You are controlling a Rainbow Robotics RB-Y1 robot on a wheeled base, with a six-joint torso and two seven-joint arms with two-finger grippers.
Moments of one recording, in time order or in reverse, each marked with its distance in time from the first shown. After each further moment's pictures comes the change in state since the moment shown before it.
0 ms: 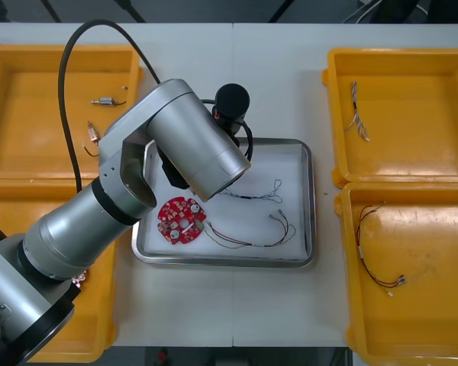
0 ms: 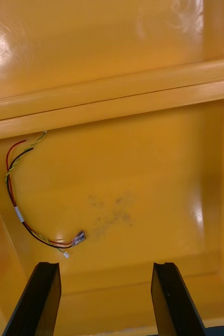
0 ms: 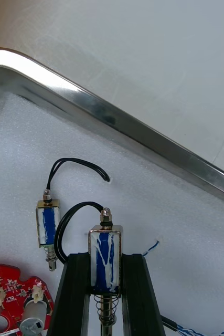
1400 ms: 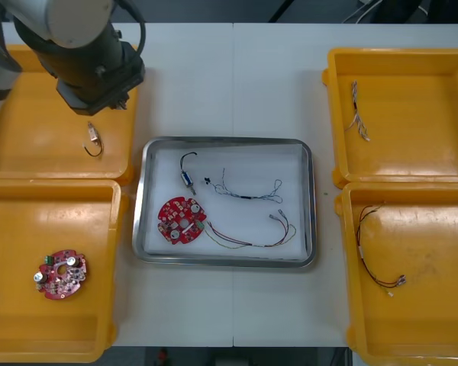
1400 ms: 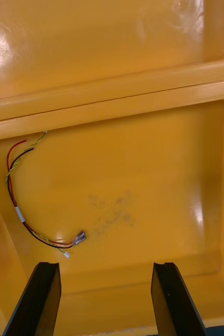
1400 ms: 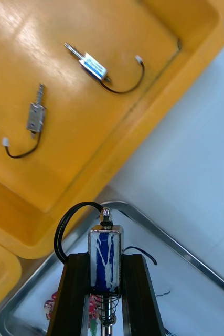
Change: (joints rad) right arm 0.000 0.001 0.000 0.000 0.000 0.000 0.000; left arm -0.229 0.346 0.293 0.025 0.480 0.190 -0.019
